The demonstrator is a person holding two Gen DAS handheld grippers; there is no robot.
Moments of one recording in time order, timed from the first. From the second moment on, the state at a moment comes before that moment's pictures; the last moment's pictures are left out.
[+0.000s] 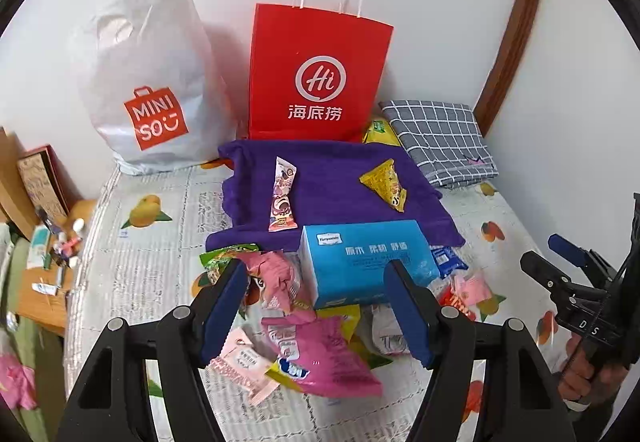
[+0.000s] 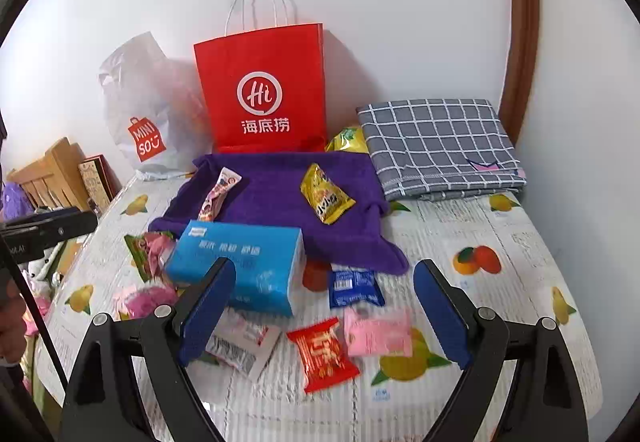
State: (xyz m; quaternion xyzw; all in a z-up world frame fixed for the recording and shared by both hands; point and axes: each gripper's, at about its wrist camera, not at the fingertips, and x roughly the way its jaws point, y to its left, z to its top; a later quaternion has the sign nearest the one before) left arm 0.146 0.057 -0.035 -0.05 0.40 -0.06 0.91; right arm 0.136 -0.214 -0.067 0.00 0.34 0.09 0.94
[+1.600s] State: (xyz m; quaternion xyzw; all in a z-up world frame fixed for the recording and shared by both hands) left arm 0.110 0.101 -0.152 -0.12 0.46 0.01 0.88; right arm 0.192 -0.258 -0.204 0.05 0.42 0.07 0.90
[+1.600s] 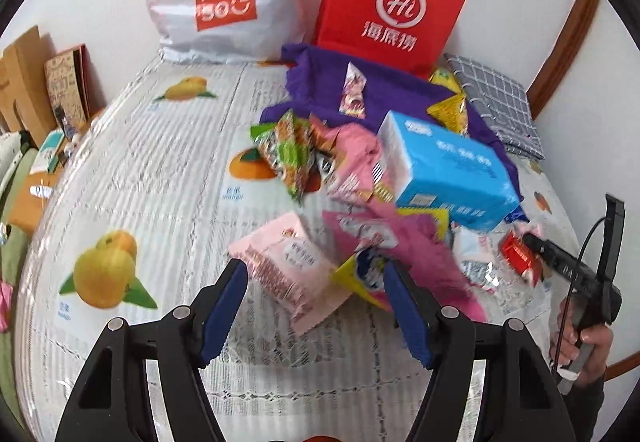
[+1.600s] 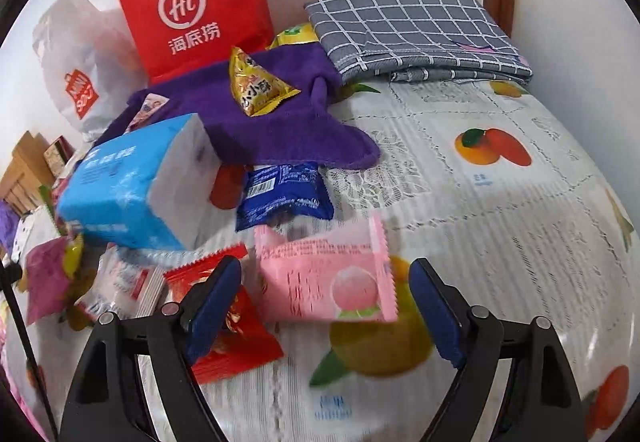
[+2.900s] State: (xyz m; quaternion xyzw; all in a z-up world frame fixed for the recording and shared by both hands) left arm 0.130 0.126 -0.182 -0.15 0.47 0.04 0.87; right arm 0.174 -0.251 -0.209 -0.03 0.44 0.08 0.89
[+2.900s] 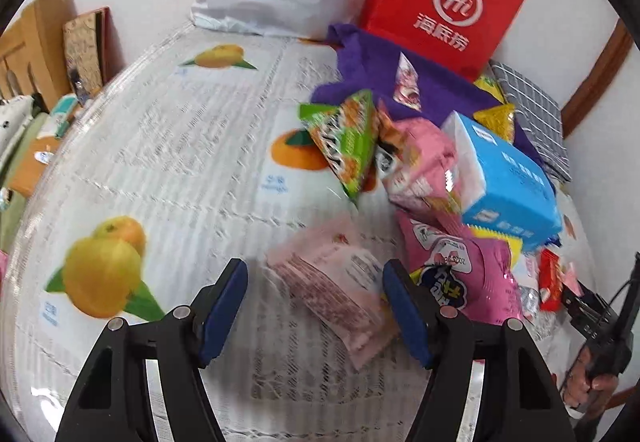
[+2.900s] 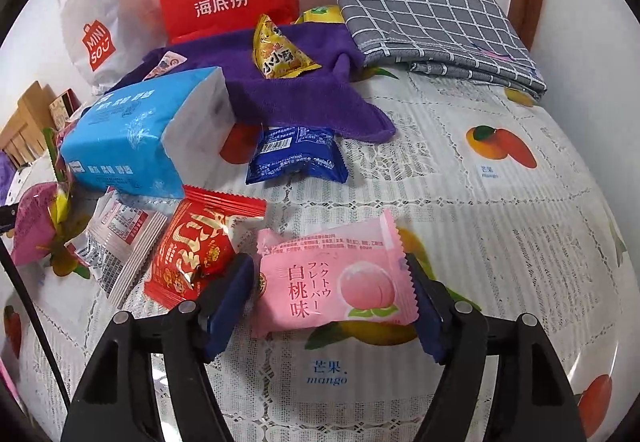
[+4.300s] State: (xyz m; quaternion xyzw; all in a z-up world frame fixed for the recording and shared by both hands) left arm 0.123 0.089 -0.179 -0.07 0.45 0.03 0.89; right arm 0.166 -0.272 -0.205 0.03 0.43 0.08 0.90
